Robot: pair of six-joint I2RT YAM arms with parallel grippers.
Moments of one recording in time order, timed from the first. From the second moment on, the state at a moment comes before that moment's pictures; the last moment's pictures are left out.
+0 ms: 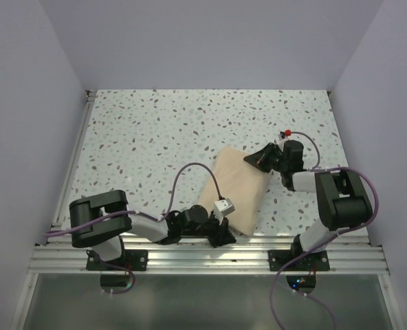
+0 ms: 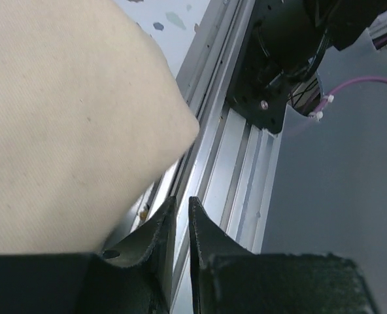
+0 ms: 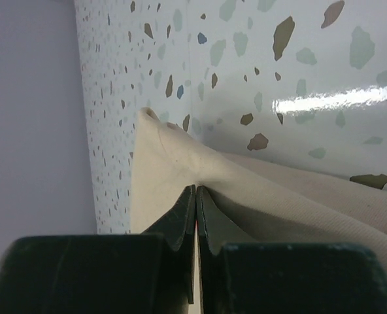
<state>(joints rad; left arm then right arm) -1.24 1.64 0.48 0.77 0.21 -0.55 0.11 1.63 0.57 0.57 -0.53 0.91</state>
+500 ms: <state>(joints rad) -1.03 1.17 0.45 0.46 0.06 -0.54 0.10 1.16 0.73 0.14 -0.34 0.65</state>
